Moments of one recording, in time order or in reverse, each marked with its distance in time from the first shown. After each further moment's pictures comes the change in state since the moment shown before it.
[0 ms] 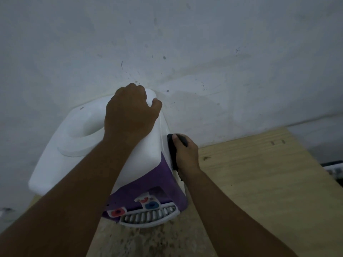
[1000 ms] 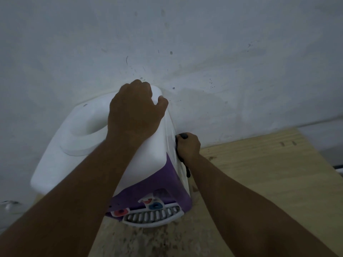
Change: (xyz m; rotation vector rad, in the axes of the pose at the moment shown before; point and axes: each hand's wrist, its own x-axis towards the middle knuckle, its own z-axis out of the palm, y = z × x) left_hand 0.001 -0.001 0.001 0.020 0.014 0.027; right_hand 0.059 0.018 0.011 -0.534 0.031 -0.025
